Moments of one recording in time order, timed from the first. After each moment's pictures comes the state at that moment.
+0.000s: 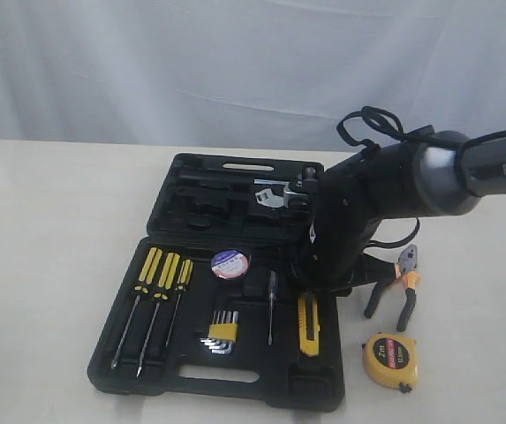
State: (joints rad) left arm 0.07 0.00 0.00 0.00 0.35 0.01; right arm 0.15 1.99 -1.21 -0.13 0.59 0.67
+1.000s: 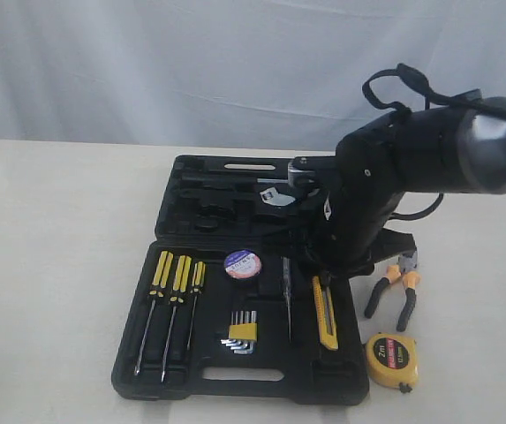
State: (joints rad) left arm 0.07 0.00 0.00 0.00 0.35 0.01; right arm 0.15 1.87 -1.21 -0.15 0.69 0.56
